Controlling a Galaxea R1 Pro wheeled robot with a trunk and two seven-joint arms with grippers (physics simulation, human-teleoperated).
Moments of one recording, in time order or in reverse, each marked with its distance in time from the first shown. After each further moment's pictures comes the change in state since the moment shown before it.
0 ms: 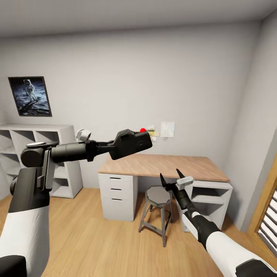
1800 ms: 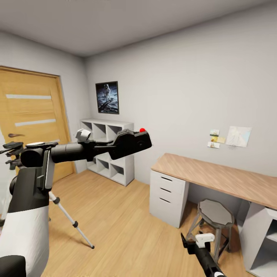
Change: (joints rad) left arm 0.000 0.003 0.002 0.000 0.000 0.000 0.002; right arm 0.171 -0.034 0.007 0.477 0.000 0.131 -0.151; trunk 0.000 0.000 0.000
